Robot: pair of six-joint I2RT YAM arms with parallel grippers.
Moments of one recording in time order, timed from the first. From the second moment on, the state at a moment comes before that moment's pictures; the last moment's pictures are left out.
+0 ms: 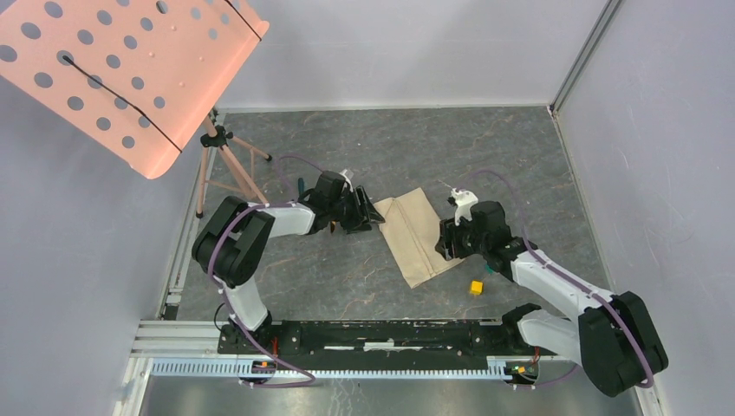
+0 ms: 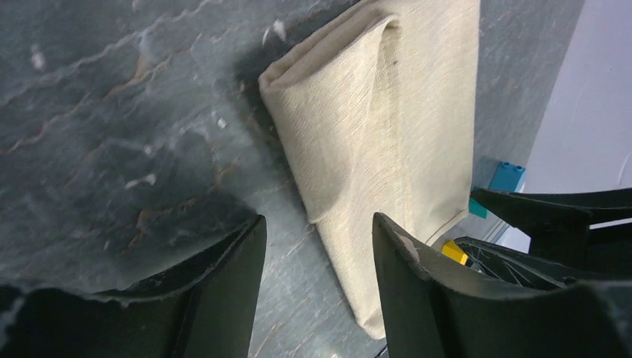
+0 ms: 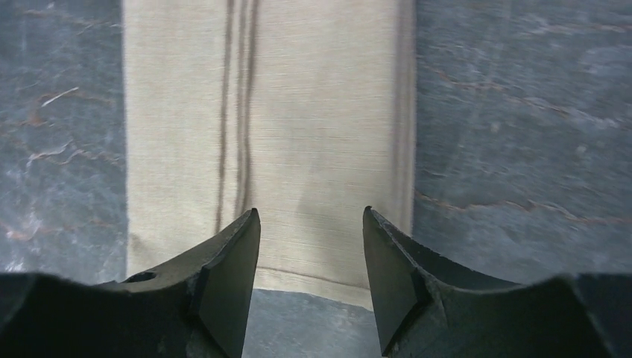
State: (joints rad) left arm -0.52 1.76 0.83 0.16 0.37 -0.84; right arm 0.43 1.10 0.44 -0.10 -0.21 0.12
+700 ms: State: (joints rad) left arm -0.51 2.00 1.14 0.15 0.34 -0.84; right arm 0.27 1.13 0.32 0.04 -0.28 0.16
